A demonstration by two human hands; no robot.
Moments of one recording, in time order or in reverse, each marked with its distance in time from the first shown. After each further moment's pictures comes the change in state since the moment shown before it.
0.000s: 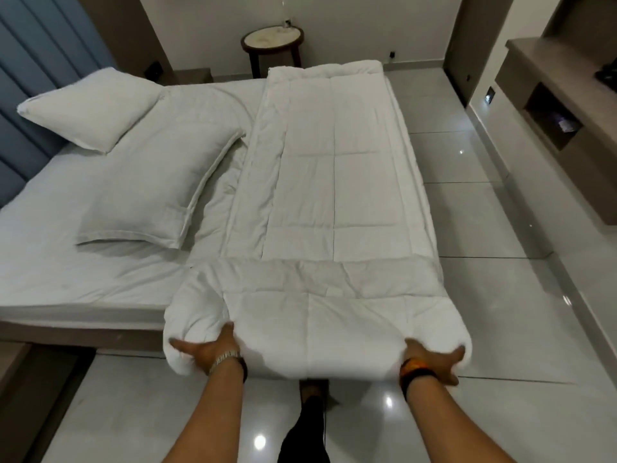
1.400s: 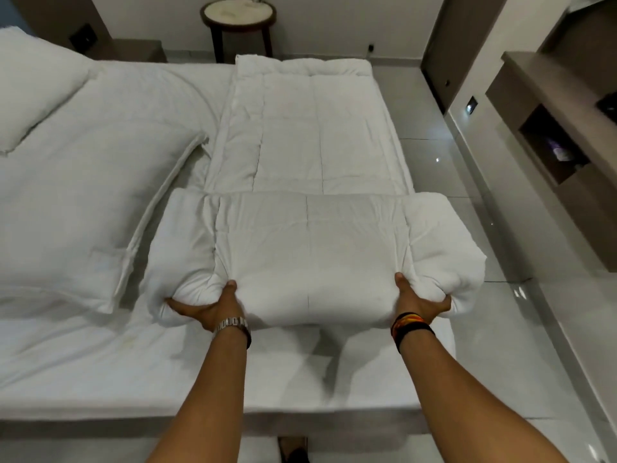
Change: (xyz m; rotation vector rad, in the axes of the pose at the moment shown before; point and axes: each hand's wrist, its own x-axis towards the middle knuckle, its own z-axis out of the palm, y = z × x) left_hand 0.091 0.148 0.253 -0.259 -0.121 0.044; right_hand 0.063 -0.134 0.277 0.149 -0.068 -0.358
